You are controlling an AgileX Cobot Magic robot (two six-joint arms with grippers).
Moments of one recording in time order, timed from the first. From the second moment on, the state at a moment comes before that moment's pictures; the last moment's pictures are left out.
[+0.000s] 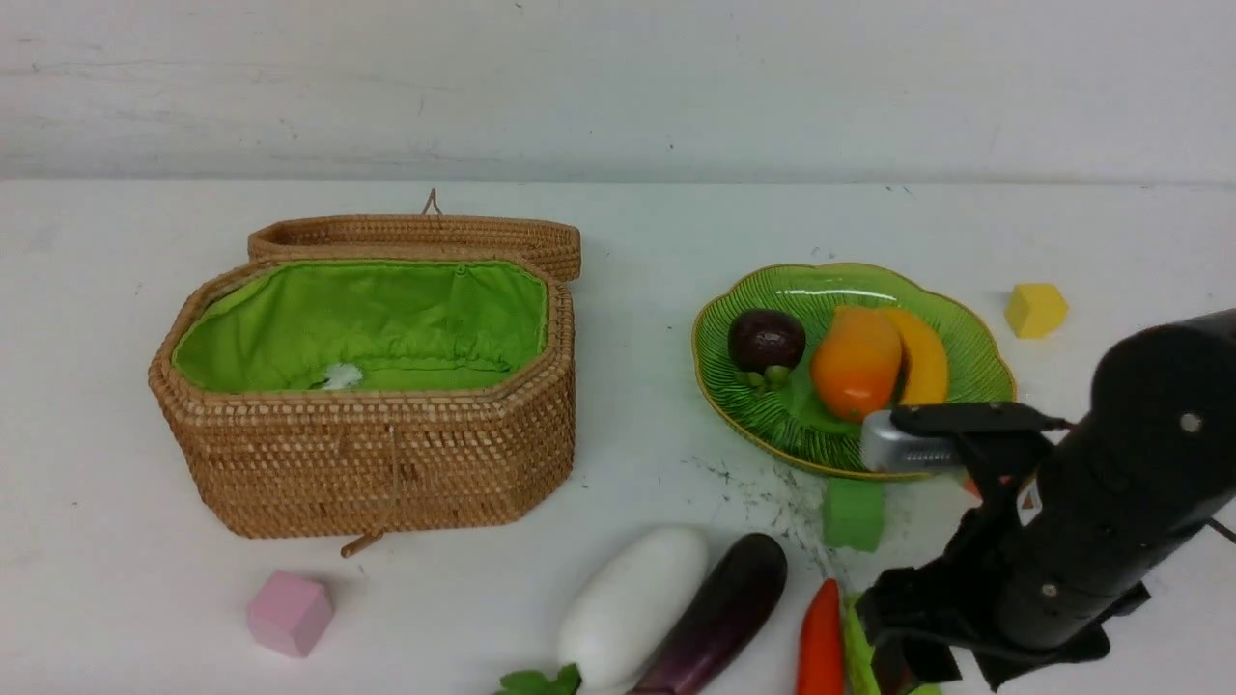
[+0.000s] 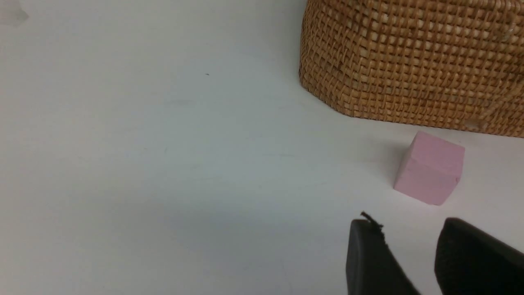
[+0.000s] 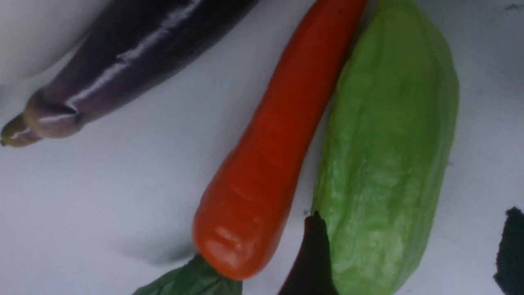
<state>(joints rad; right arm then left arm) 0.47 1.54 -0.92 0.21 0.82 0.14 -0.03 -0.01 0.03 0.14 0.40 -0.30</state>
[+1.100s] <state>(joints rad) 0.50 1.58 -1.49 0.46 0.76 -0.28 -0.03 -0.01 0.03 0.14 0.40 -0.30</state>
